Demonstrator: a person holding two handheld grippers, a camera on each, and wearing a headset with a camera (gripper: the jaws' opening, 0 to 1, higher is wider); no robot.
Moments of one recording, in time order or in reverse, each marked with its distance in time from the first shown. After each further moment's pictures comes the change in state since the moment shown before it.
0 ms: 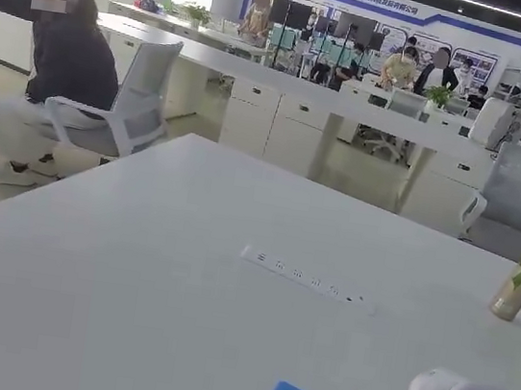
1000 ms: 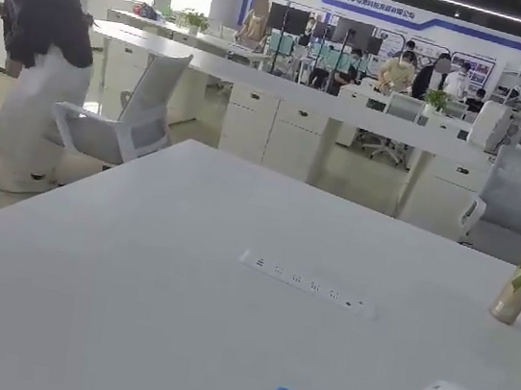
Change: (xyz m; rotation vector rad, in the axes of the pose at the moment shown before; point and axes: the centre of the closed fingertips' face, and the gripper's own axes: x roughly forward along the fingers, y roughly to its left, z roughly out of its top) left arm 0.000 0.002 -0.002 0.018 0.014 0.018; right arm -0.026 0.021 0.019 -0.041 -0.099 0.032
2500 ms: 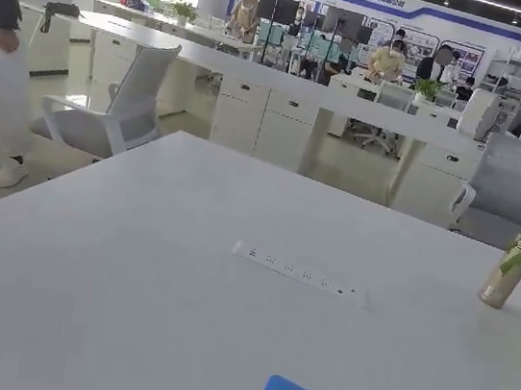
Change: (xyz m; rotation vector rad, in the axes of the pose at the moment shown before) left arm 0.001 -0.002 -0.004 0.001 0.020 -0.009; right arm -0.016 0.072 -0.072 0.003 0.186 0.151
